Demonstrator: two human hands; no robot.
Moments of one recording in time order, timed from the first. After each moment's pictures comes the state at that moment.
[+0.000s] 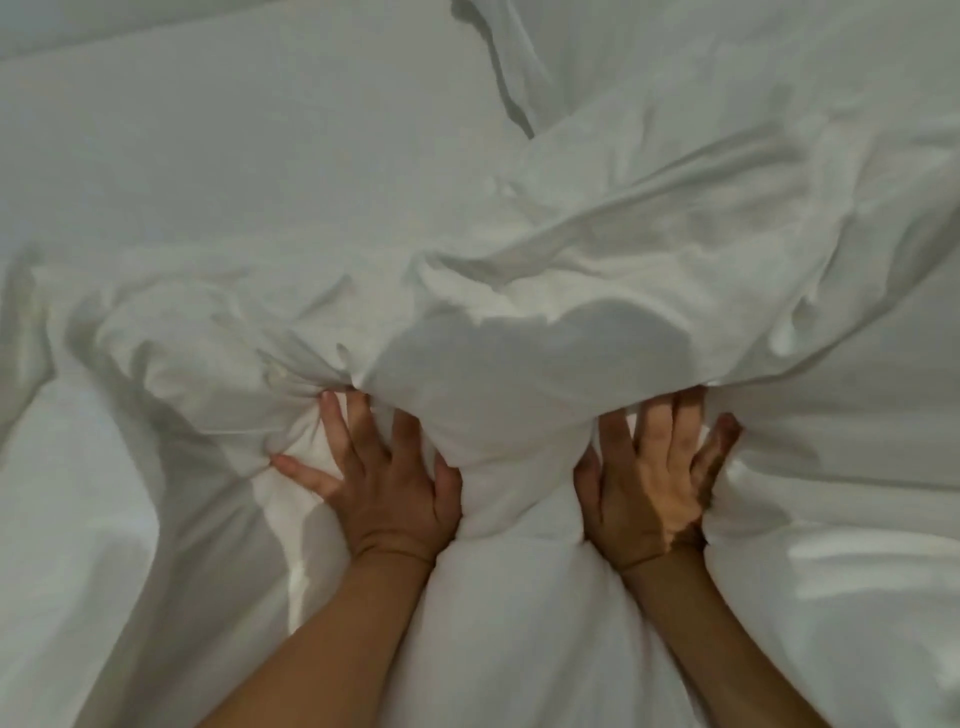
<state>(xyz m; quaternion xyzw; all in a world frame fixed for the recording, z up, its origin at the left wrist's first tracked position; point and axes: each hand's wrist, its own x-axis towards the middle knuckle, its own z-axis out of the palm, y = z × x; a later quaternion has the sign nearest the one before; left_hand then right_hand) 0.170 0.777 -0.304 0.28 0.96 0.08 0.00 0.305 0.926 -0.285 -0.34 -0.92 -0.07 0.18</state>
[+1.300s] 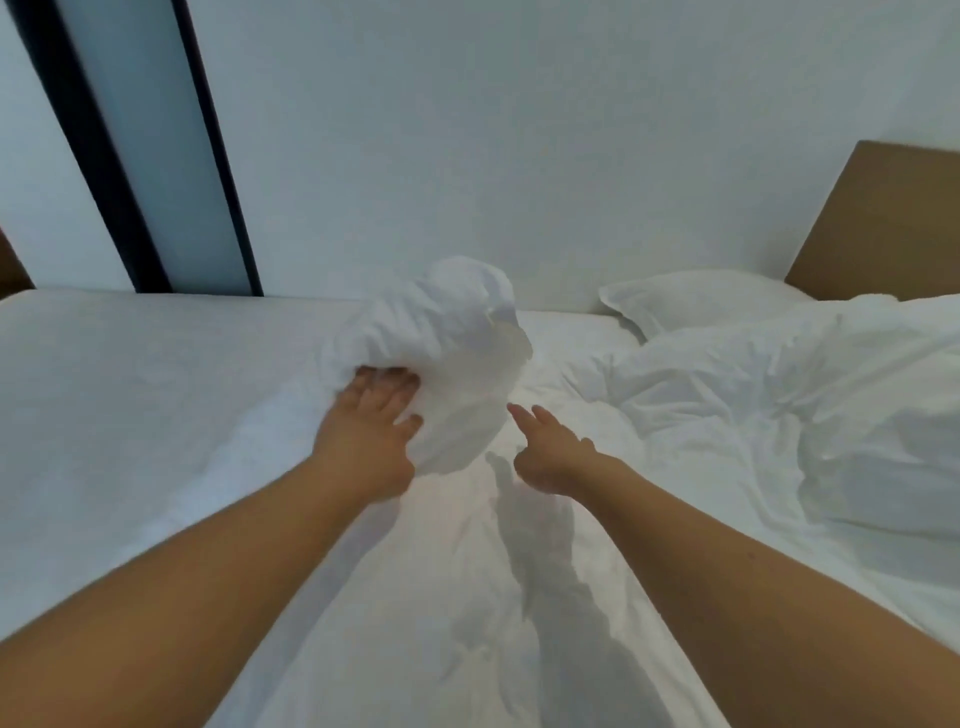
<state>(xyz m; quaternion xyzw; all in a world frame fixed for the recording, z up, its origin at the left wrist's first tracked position) 0.172 0.412 -0.081 0.33 0.91 -0.21 -0.08 0.259 0.614 -0.096 -0.21 -0.96 0.18 -0.08</state>
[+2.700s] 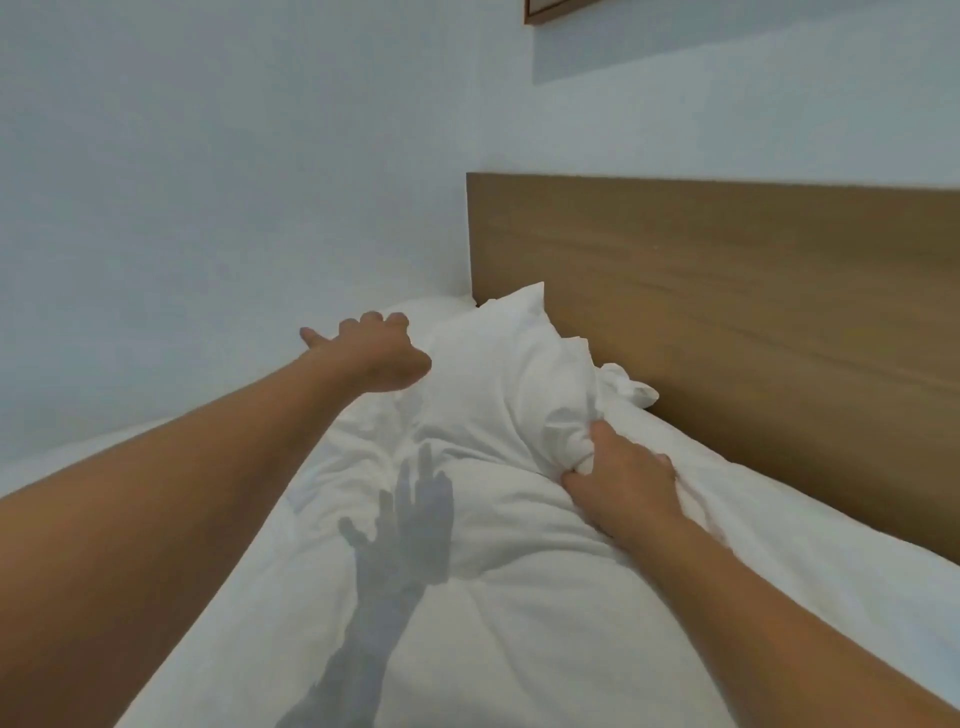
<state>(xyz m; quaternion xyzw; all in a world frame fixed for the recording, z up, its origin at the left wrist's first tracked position) 0.358 0.852 0.064 0.43 0.90 0.04 -0.02 0.591 0.932 -0.058 -0.53 -0.82 0.10 0.19</state>
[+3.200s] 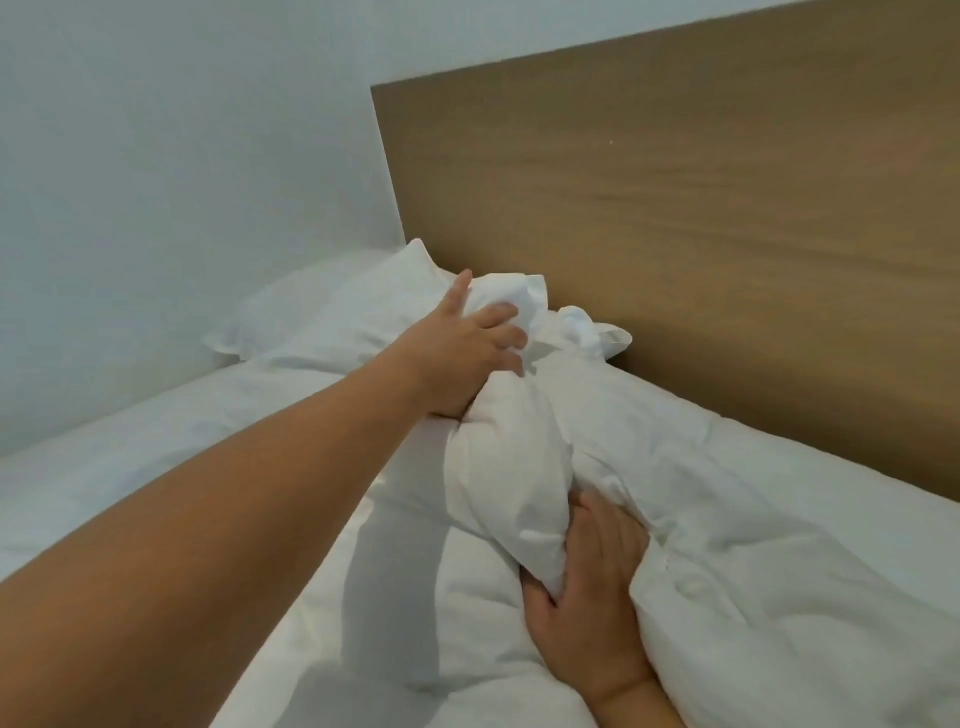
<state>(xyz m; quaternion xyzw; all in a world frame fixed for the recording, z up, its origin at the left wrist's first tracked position) 0.401 1.019 -0.044 0.77 0.52 -0.23 -0.27 0.594 0.933 -0.201 -0.41 -0.78 0.10 0.47</state>
